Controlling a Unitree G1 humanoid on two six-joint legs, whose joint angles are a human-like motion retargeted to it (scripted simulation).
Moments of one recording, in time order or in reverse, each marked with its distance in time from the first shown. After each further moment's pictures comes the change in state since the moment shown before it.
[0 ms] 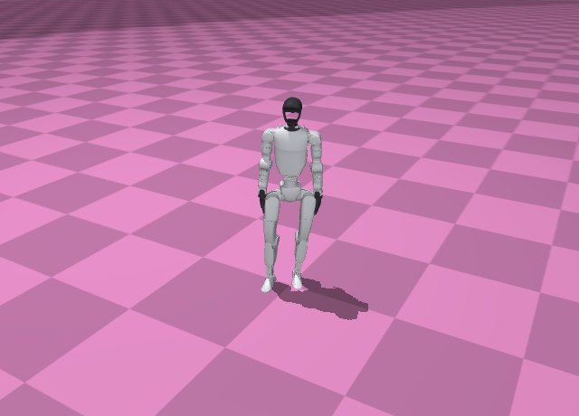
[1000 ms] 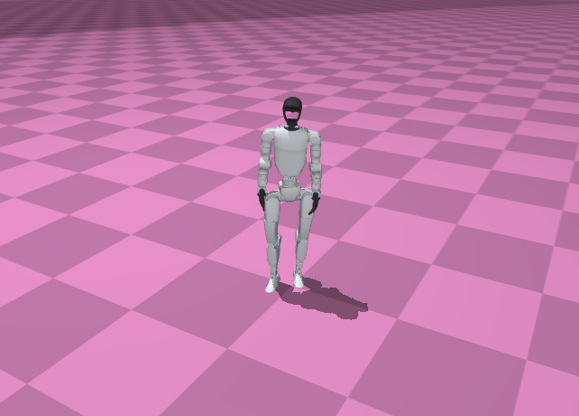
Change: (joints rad) left arm -0.013 -0.018 0.027 -0.041 0.003 0.016 -0.080; right arm 0.019 -0.008 0.063 0.097 -0.129 0.034 0.004; waist -0.057 -0.007 -0.040; left_leg 0.002 0.004 -0.085 -0.018 0.010 -0.022; right_leg 0.022 0.034 -0.091 -0.032 0.064 -0.053
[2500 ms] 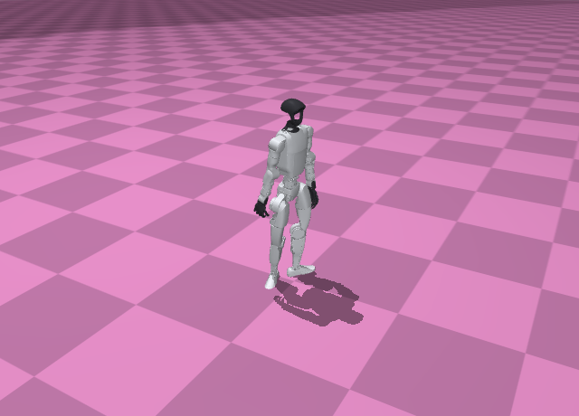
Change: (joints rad) left arm -0.062 0.005 -0.076 -0.077 -0.069 -0.070 0.115; right arm 0.115 -0.048 -0.071 0.097 0.042 0.016 -0.008; waist 0.157 -0.026 -0.027; left_leg -0.137 0.147 0.804 0.067 -0.186 -0.018; right_leg 0.163 -0.068 -0.821 0.004 -0.059 0.041
